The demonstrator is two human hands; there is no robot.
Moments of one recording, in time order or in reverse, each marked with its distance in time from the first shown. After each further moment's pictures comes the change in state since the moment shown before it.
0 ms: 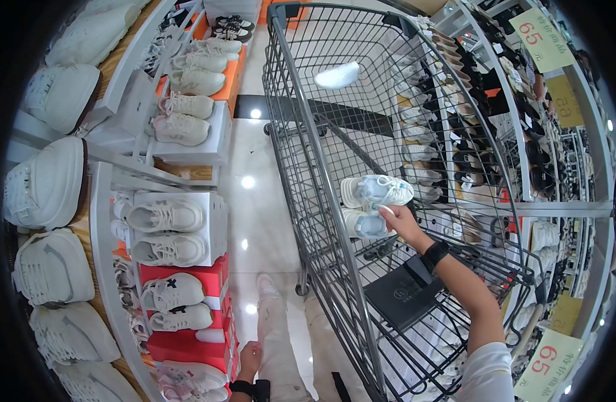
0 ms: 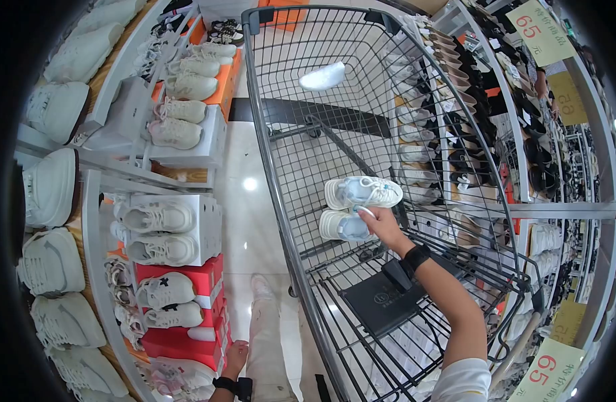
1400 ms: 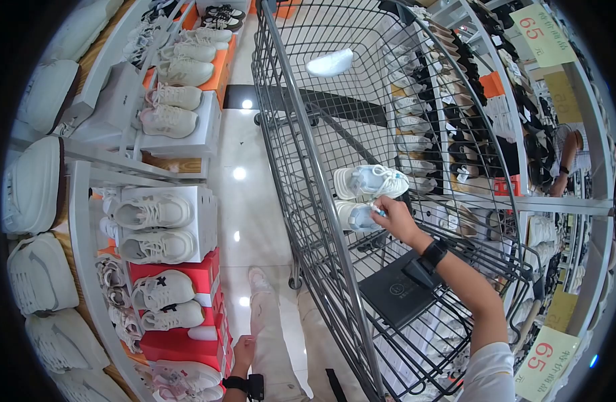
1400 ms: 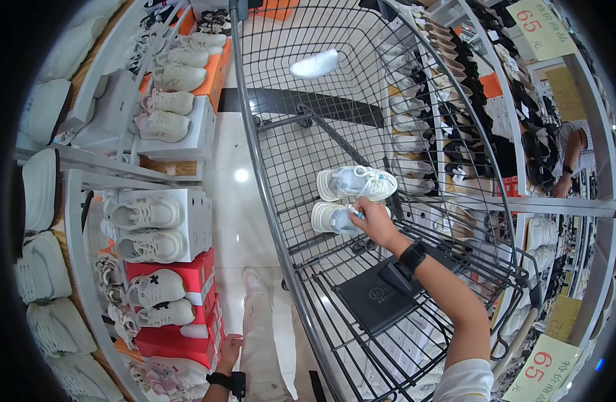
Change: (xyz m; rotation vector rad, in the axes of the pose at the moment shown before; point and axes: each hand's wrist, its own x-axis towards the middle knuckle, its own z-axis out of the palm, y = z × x) left_hand 0.011 -0.003 0.004 -0.062 -0.031 -0.147; right_hand -0.011 -0.021 0.006 -0.437 0.094 -0.220
